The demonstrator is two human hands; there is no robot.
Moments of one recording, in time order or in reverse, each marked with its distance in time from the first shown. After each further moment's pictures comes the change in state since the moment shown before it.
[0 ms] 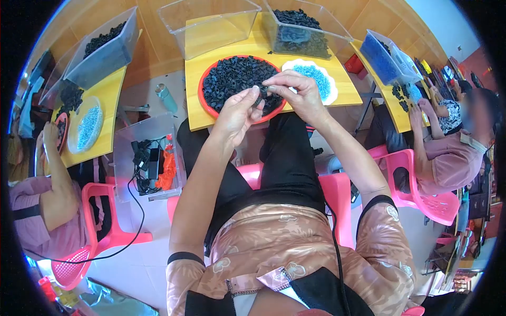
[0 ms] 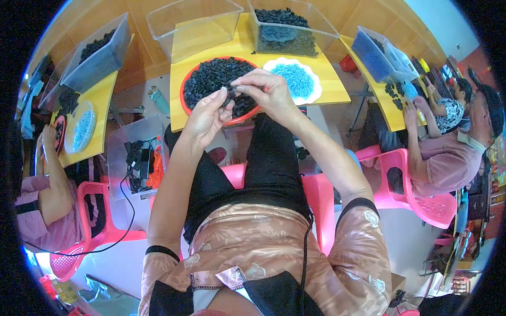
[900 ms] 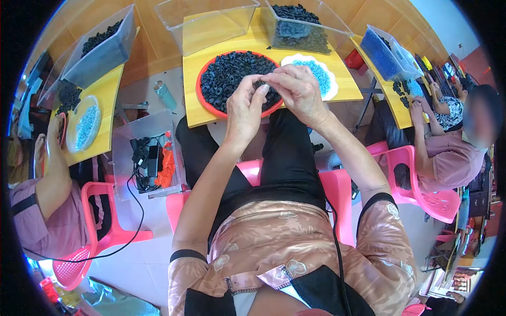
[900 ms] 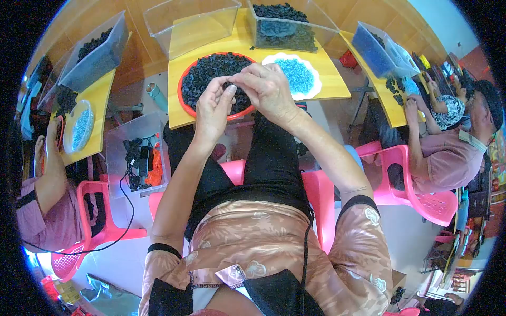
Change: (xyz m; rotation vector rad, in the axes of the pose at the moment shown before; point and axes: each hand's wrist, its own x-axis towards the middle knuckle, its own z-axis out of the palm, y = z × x) left_hand 0.003 -0.017 0.020 0.788 0.270 0.513; right_hand -0.002 -0.014 0.000 -0.640 0.085 -0.359
